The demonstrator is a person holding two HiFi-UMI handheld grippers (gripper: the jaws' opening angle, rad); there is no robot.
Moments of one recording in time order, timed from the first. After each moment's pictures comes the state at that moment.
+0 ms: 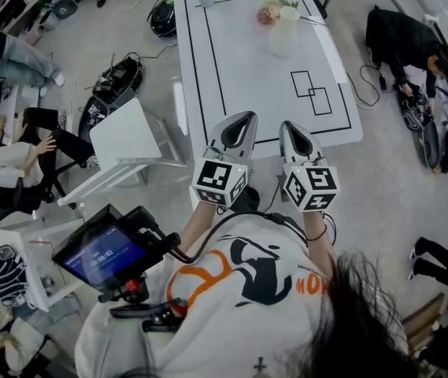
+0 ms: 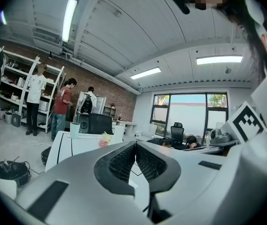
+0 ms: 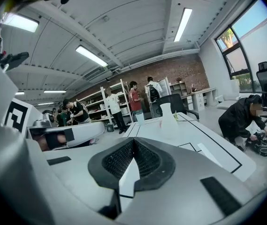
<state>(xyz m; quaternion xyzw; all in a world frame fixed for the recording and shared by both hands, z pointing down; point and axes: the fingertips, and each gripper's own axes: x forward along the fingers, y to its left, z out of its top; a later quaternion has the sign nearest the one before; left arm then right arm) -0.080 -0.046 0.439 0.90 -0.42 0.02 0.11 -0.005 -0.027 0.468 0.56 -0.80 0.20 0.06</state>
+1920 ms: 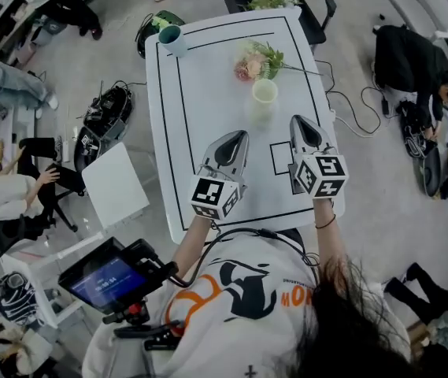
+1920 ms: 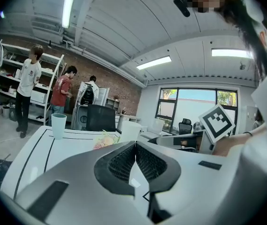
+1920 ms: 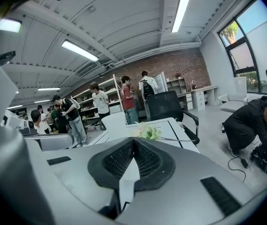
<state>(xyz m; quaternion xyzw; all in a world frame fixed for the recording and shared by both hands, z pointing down) 0.007 -0.253 0.487 0.89 -0.43 0.05 0.15 0.132 -0.286 0.508 0.56 -0.80 0.21 0.08</state>
